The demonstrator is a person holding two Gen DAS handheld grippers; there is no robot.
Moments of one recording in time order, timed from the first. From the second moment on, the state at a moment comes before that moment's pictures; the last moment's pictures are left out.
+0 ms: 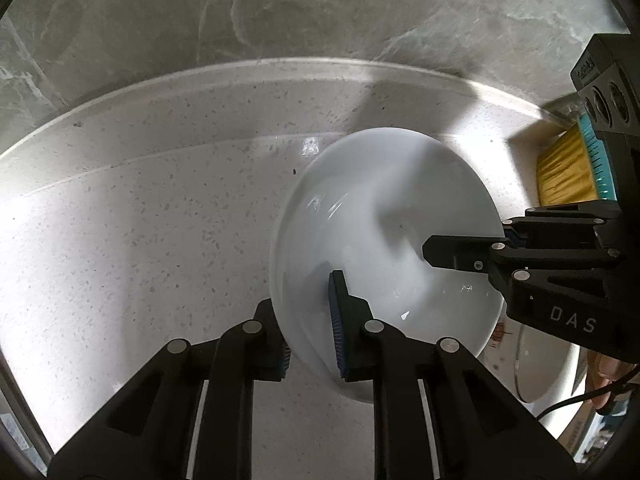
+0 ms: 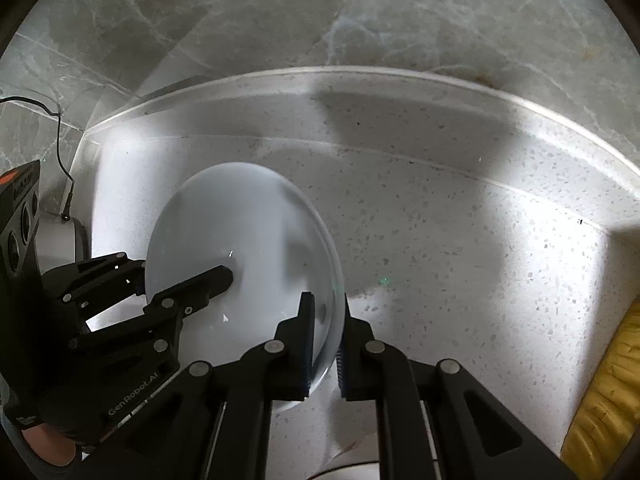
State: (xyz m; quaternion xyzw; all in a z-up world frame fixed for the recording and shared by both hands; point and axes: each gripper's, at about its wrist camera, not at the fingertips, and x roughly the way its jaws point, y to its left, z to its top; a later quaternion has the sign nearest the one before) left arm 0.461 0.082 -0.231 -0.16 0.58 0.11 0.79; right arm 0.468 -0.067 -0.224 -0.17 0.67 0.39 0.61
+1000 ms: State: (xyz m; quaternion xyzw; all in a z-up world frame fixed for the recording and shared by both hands) left arm 0.262 -0.149 -0.148 -0.14 0.57 -0.01 0.81; right arm 0.316 -0.259 -0.100 -0.14 0.64 0.41 0.64
